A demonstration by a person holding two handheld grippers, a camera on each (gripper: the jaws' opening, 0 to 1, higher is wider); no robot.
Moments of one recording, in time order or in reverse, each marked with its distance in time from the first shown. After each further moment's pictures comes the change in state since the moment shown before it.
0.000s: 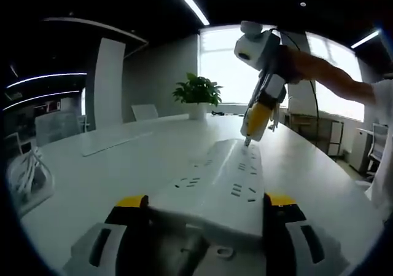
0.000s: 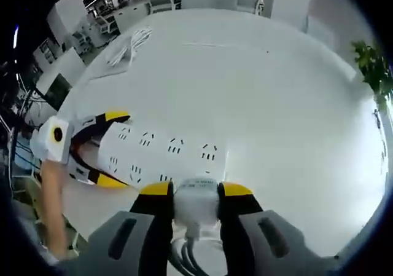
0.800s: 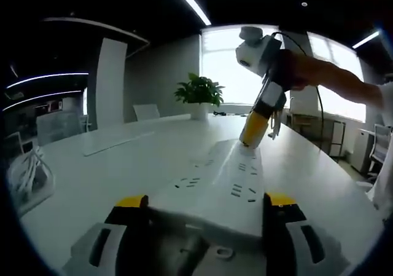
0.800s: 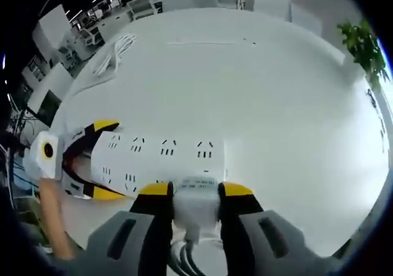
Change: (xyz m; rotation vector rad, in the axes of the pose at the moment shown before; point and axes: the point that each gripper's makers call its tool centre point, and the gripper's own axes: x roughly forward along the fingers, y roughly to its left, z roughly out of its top) left arm -0.002 -0.001 0.000 -0.002 -0.004 0.013; right arm 0.014 -0.009 0.005 0.082 -0.002 -0.045
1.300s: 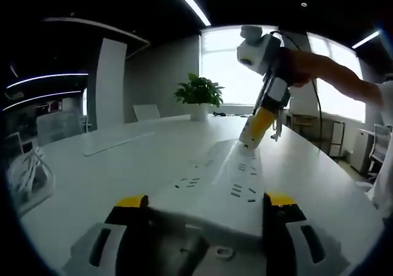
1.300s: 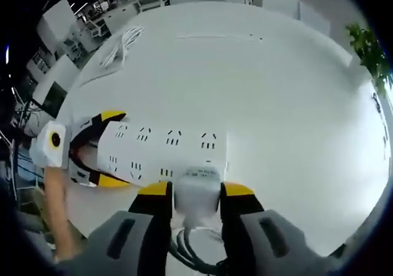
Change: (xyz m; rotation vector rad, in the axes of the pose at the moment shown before) left arm 0.000 -0.001 0.000 0.001 -0.003 -0.003; right arm -0.019 0.007 -0.014 -0.053 0.059 0.056
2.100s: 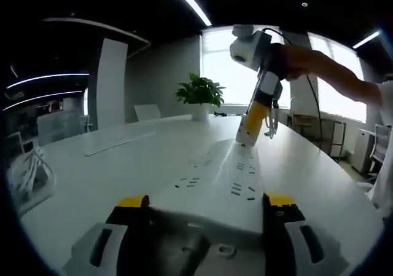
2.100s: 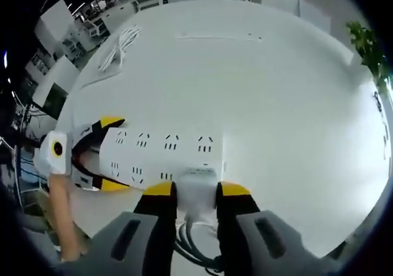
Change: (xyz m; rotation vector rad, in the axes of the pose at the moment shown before) left arm -0.001 0.000 0.000 -0.003 0.000 0.009; right arm 0.007 -0.003 0.017 0.015 0.038 0.014
